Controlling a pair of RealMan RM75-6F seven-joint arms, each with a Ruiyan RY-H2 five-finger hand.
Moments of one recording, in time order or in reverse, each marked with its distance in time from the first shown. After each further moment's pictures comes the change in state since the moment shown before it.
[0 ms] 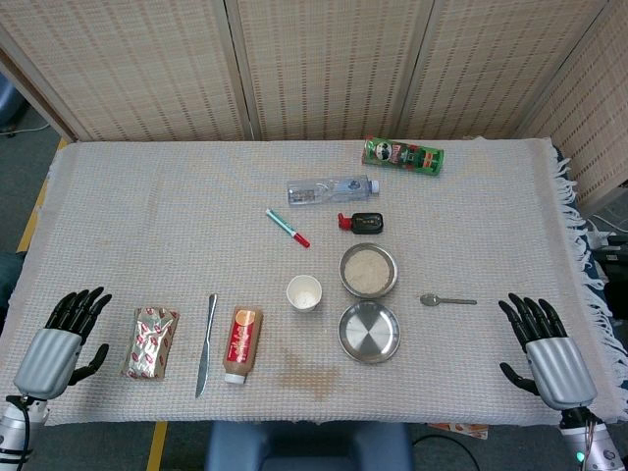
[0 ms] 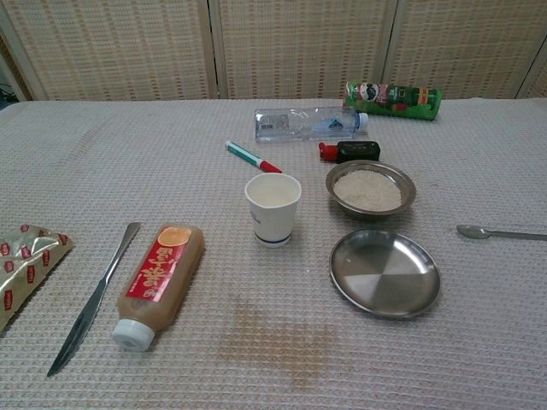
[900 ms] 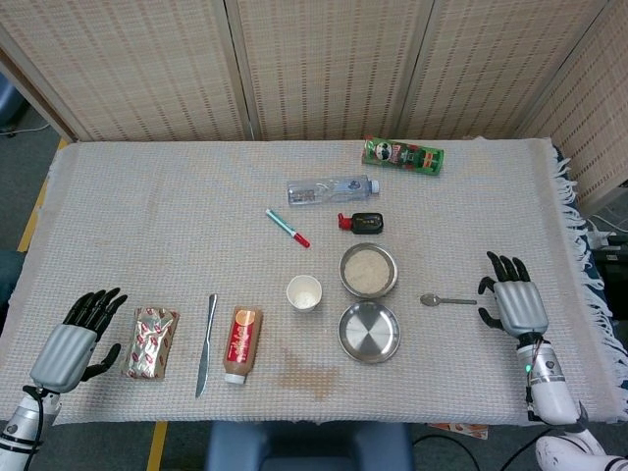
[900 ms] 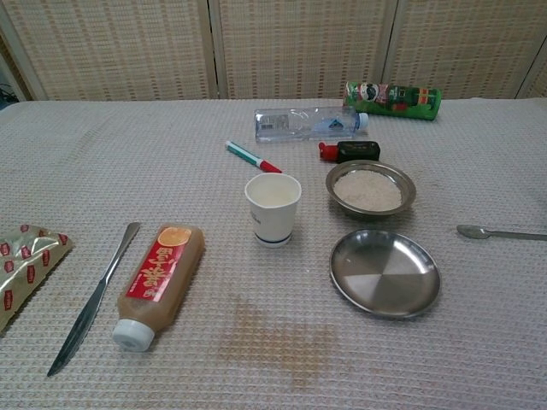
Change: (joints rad) left arm -0.044 -0.017 0.010 0.023 -0.008 -0.074 -0.020; right arm 0.265 -0.247 0.182 0.303 0.350 -0.393 -0.084
